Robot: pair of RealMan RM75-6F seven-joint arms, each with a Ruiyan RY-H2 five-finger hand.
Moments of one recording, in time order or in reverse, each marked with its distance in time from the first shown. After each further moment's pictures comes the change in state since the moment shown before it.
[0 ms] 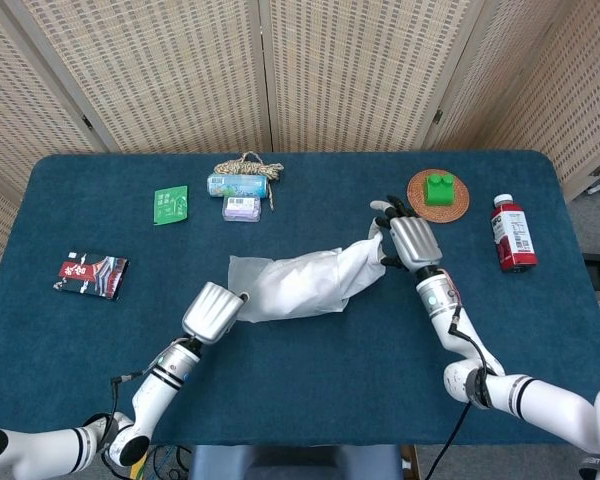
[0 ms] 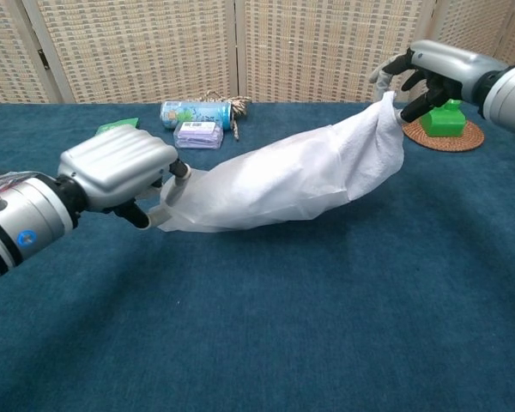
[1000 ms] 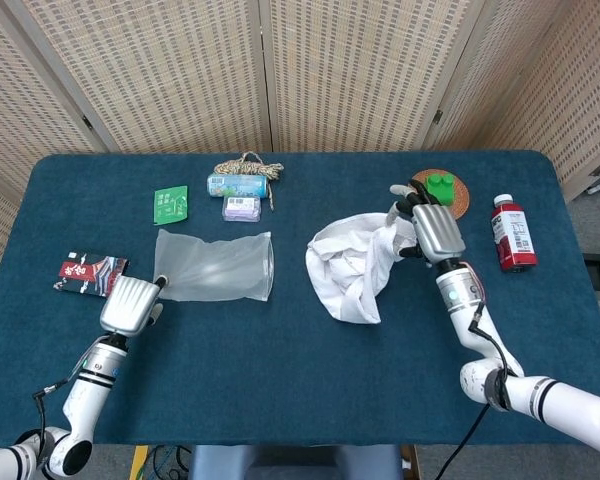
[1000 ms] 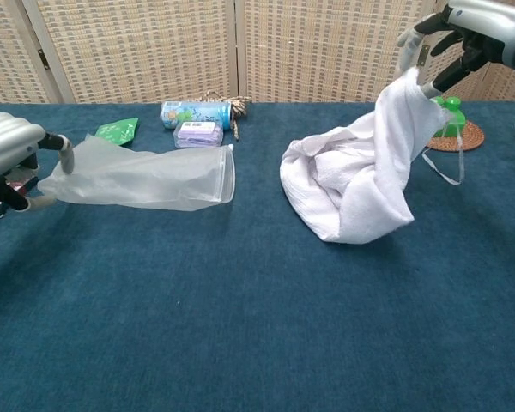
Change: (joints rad) left arm 0.159 0.190 0.021 0.009 -0.030 0.096 -0.119; right arm -0.037 0.091 0.025 -0.080 -0.018 0.063 0.018
